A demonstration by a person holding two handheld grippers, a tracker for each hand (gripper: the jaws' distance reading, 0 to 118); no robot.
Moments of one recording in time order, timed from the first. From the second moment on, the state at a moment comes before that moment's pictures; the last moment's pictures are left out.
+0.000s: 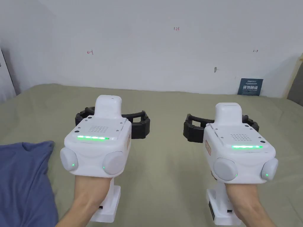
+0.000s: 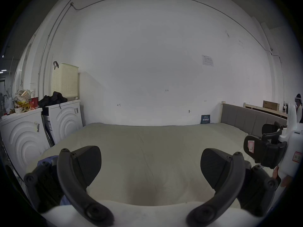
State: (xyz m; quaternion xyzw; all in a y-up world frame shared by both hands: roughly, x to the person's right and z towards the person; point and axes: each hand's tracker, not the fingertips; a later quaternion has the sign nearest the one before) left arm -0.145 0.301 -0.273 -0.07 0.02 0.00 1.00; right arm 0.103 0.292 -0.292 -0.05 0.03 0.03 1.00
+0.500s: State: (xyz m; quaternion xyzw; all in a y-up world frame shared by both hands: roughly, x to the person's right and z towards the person) left arm -0.145 0.301 -0.270 -0.07 0.02 0.01 1.00; right arm 0.104 0.290 -0.290 -0.05 0.02 0.03 1.00
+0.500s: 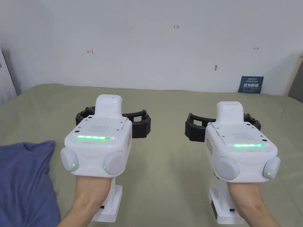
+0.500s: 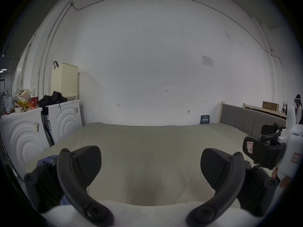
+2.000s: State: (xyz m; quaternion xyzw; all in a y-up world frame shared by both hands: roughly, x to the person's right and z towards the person) left arm -0.150 0.304 -0.265 -0.06 0.03 0.01 1.00; right arm 0.103 0.292 -0.287 -0.04 0.02 0.03 1.00
